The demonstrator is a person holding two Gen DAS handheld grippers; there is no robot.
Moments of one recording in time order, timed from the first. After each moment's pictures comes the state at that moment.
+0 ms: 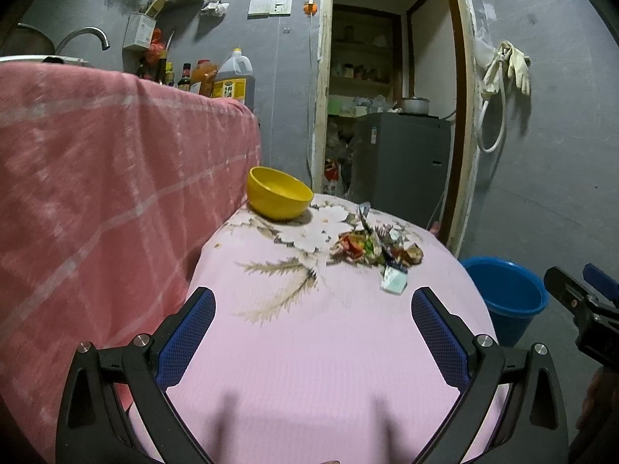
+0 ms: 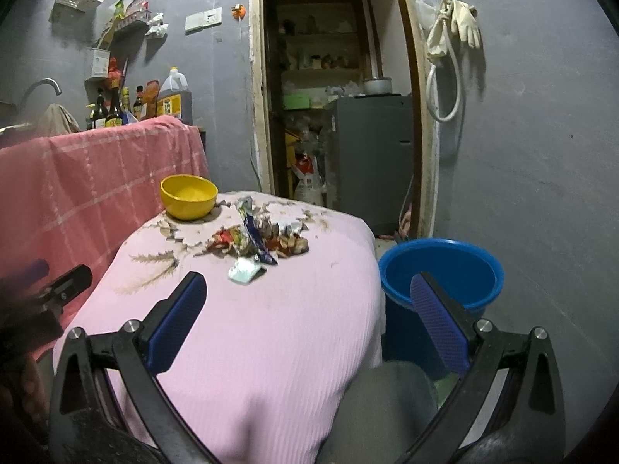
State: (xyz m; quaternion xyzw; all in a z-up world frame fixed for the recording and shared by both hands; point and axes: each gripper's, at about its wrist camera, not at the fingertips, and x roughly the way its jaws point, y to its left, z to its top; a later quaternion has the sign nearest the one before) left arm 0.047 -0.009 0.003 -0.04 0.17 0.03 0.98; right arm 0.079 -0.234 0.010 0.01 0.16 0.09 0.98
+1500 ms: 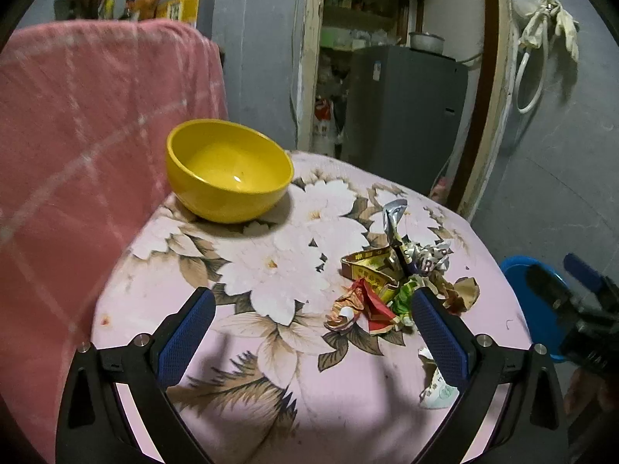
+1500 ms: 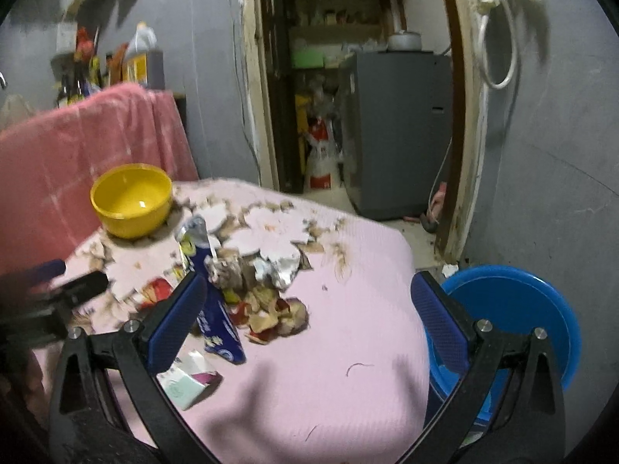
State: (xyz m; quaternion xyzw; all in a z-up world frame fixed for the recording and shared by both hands) left arm 0.287 0.017 -0.021 -0.05 0.31 0.00 0.95; right arm 0.313 -0.207 -0.010 -0.01 0.26 0.12 0.96
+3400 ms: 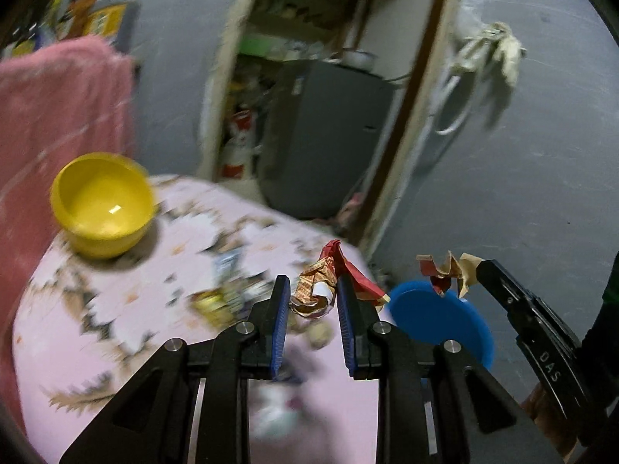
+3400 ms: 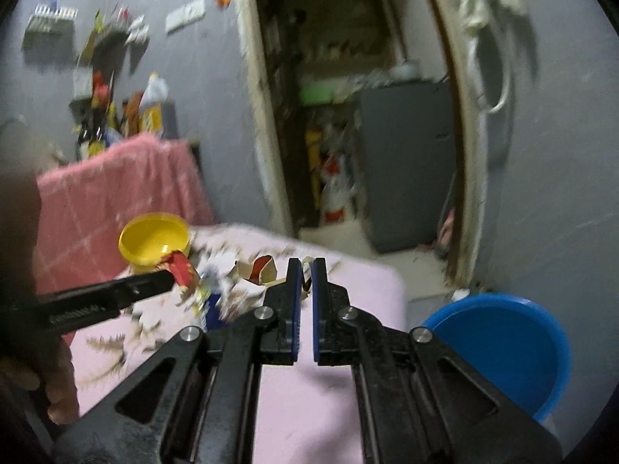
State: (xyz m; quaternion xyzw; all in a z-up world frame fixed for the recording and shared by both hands) left arm 0.295 -0.076 0.044 -0.10 0.28 -0.15 0.94; right arm 0.285 -0.264 0.044 0.05 0.17 0.15 0.97
